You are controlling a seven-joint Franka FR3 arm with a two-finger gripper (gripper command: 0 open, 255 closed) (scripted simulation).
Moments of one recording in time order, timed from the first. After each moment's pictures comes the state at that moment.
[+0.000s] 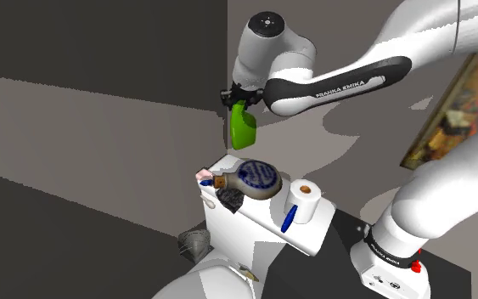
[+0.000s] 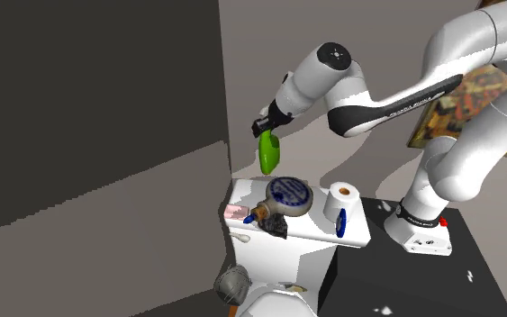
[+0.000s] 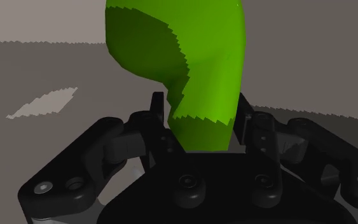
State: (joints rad) arm -0.14 -0.29 0.36 -2.25 -0.54 2.37 1.18
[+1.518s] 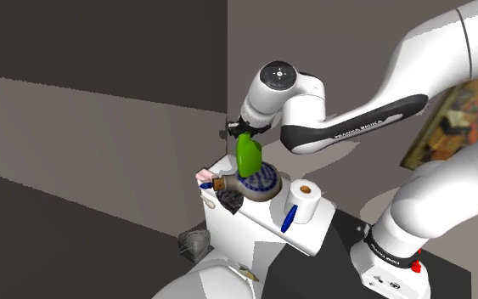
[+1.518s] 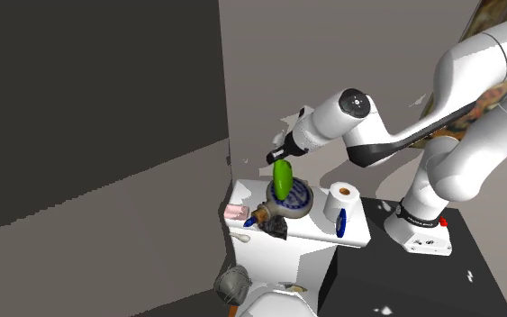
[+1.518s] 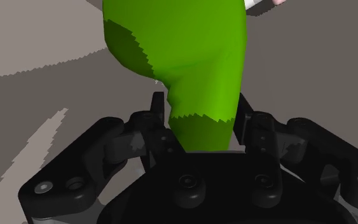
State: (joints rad) arm -0.15 -0.37 0.44 -2.50 -0.62 2.52 1.38
